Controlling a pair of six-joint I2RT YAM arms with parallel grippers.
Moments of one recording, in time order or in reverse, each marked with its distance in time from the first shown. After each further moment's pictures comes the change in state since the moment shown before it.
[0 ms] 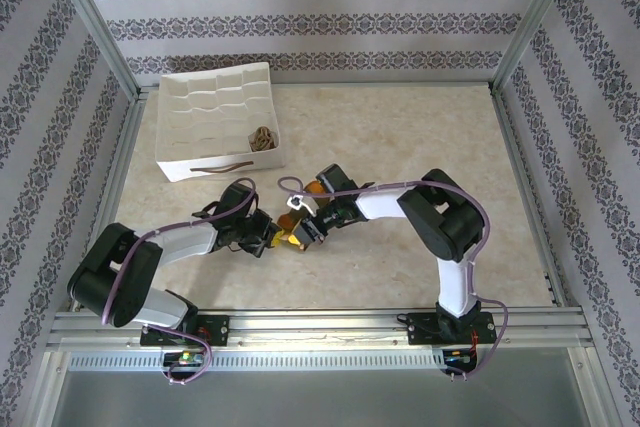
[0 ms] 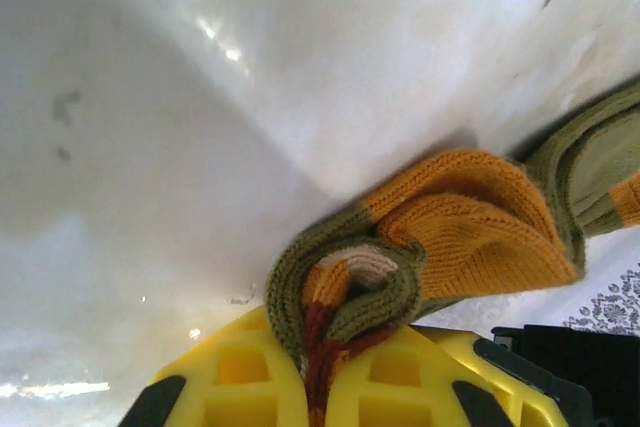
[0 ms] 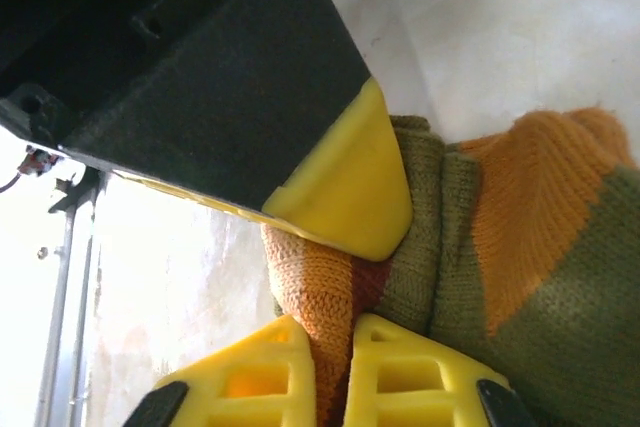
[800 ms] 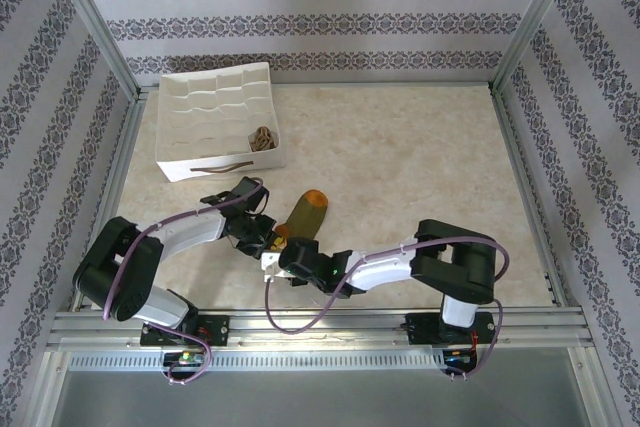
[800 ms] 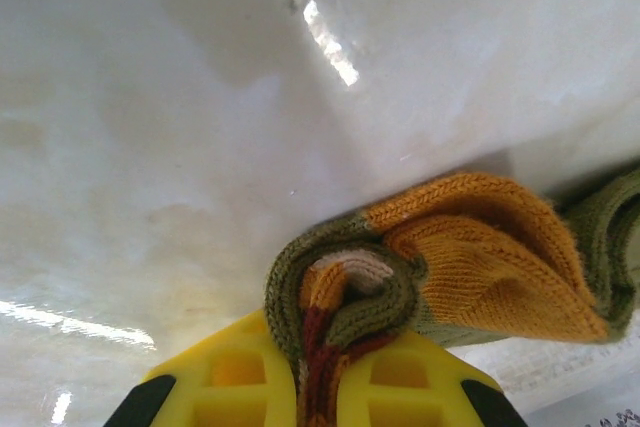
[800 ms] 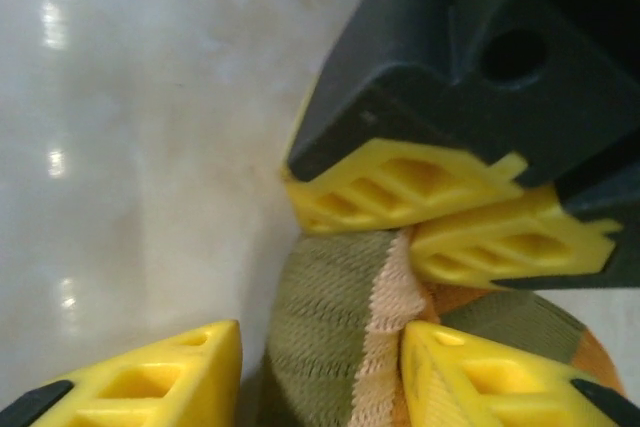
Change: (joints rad) left arm -0.043 0.045 0.167 -0.370 -0.034 -0.023; right arm 0.562 -0.159 -0.188 0.217 1.285 -0.434
